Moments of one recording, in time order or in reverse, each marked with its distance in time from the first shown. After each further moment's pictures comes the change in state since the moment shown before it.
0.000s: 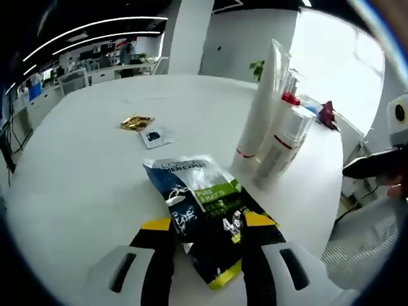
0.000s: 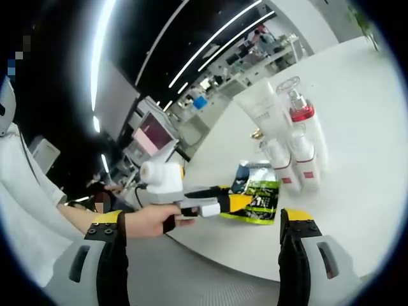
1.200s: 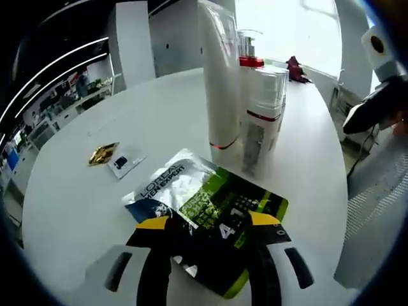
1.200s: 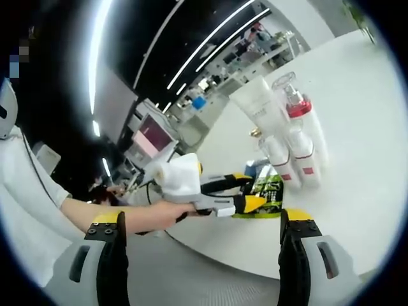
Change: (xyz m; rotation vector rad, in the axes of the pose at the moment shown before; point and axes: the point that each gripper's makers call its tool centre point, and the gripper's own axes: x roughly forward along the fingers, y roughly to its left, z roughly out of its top) left arm 0.031 -0.019 0.005 0.295 0.034 -0.117; right arm 0.000 -0.005 -0.002 0.030 0.003 0.007
